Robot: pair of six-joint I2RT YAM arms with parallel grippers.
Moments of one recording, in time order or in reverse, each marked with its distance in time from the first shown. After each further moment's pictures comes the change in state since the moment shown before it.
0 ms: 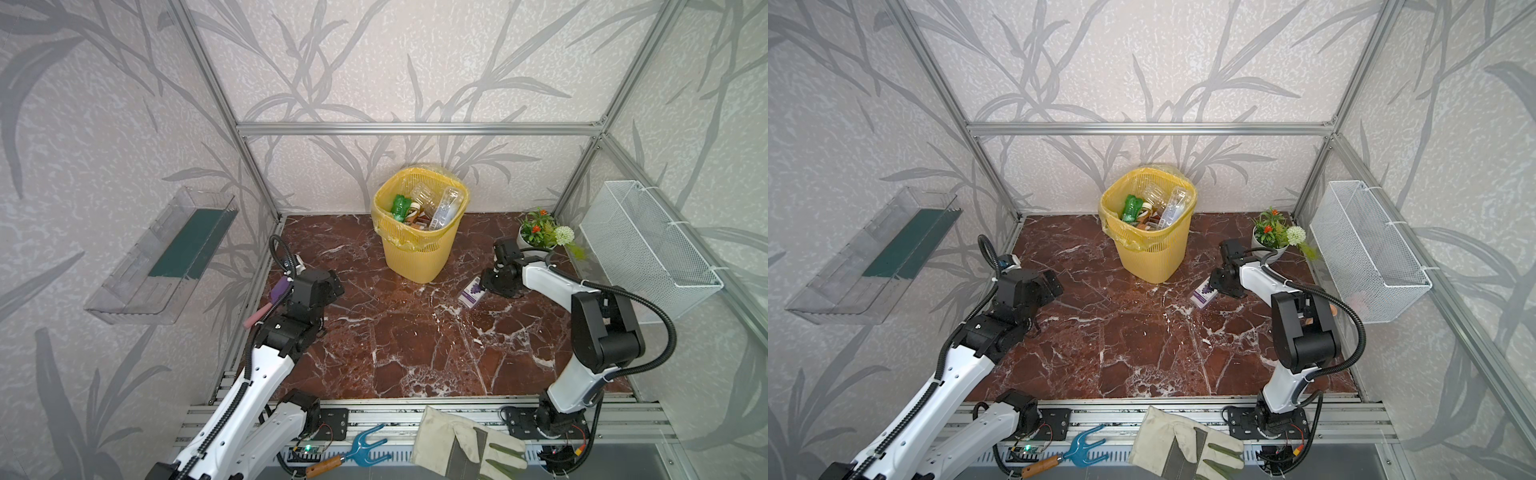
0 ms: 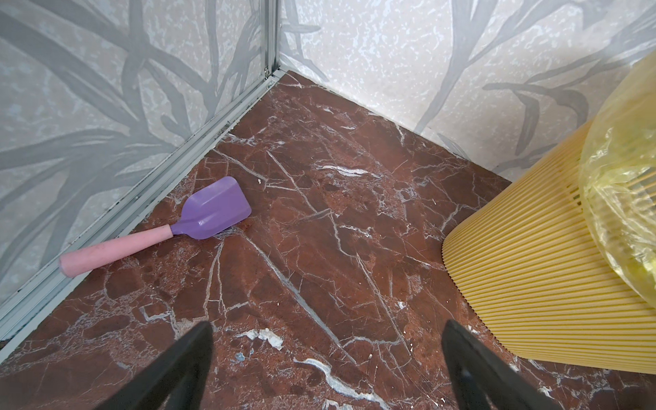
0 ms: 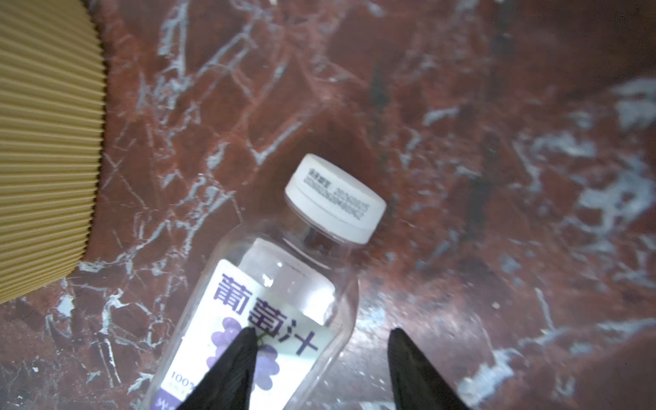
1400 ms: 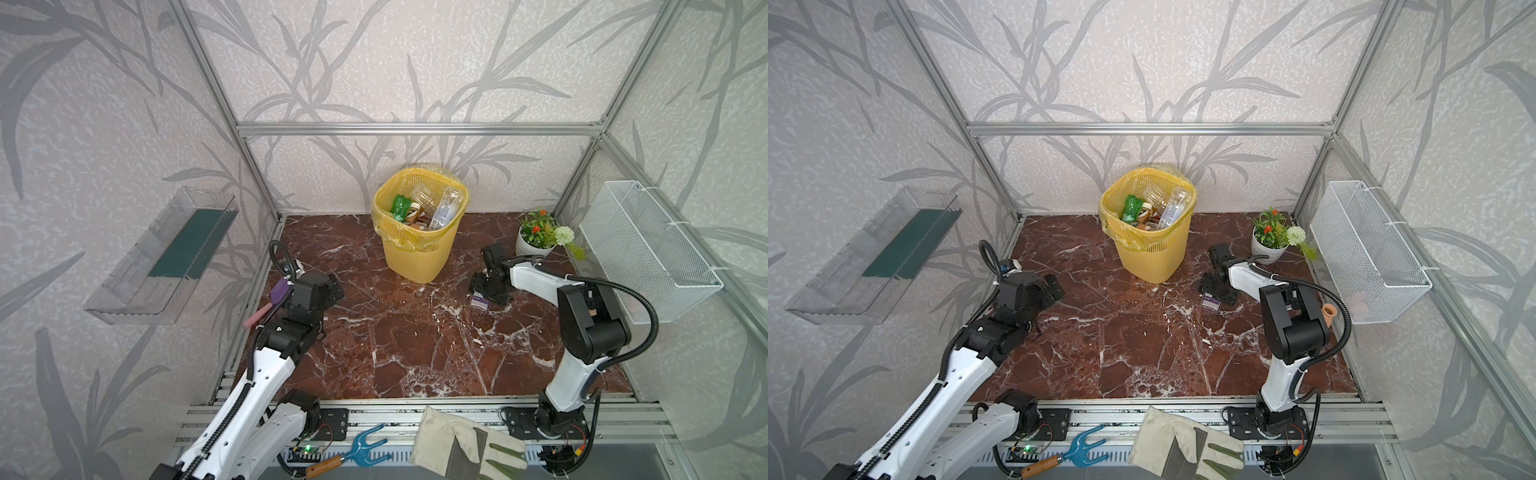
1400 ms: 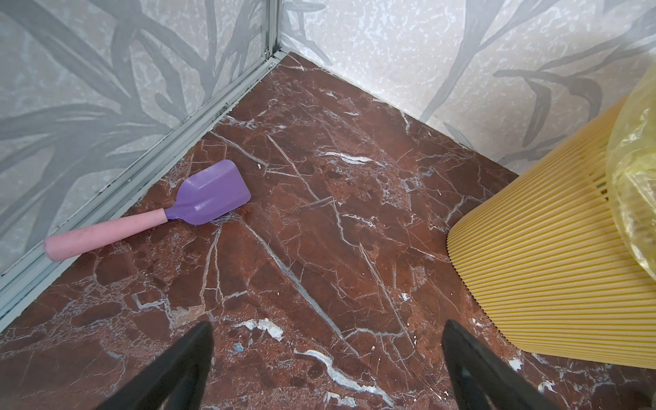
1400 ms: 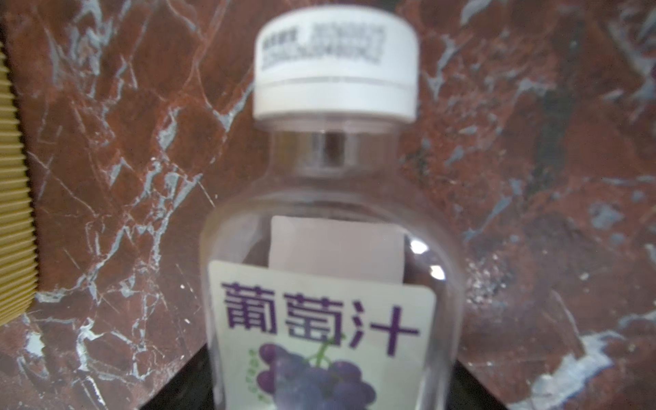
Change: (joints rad) left arm 0.024 -0.018 -0.052 0.019 0.034 -0.018; right arm 0.078 0.095 0.024 0.005 0.030 0.187
